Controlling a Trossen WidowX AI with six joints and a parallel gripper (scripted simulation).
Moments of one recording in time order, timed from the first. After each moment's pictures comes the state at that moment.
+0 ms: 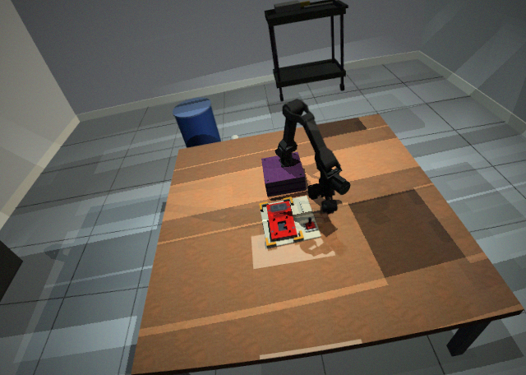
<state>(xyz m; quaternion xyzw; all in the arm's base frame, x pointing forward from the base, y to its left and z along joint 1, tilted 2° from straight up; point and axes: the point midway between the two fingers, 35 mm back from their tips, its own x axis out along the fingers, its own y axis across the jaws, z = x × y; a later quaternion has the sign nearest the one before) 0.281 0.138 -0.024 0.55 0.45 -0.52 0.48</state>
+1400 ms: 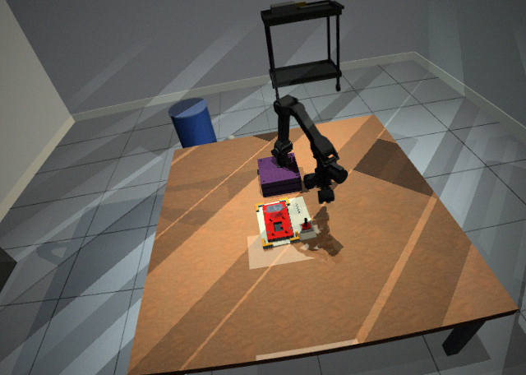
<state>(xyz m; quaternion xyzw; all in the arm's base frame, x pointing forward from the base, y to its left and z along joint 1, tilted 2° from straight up) 0.282 0.140 0.043 0.55 0.45 -0.52 0.48</state>
